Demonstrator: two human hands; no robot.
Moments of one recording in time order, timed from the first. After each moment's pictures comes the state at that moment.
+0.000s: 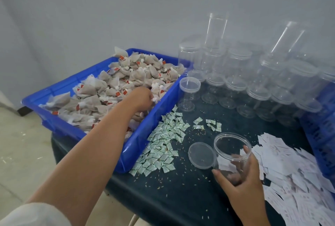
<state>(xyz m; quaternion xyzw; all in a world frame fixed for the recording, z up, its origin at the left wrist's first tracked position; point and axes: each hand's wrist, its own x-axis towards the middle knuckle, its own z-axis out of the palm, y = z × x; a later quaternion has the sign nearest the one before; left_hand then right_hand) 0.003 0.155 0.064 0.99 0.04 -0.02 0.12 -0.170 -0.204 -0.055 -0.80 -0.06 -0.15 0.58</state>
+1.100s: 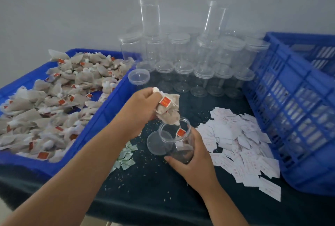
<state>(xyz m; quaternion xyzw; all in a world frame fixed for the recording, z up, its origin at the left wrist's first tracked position) -0.086 -0.020 0.091 0.76 -0.04 -0.06 0.65 -0.173 -0.205 -0.047 -0.82 -0.06 -0.10 0.56</state>
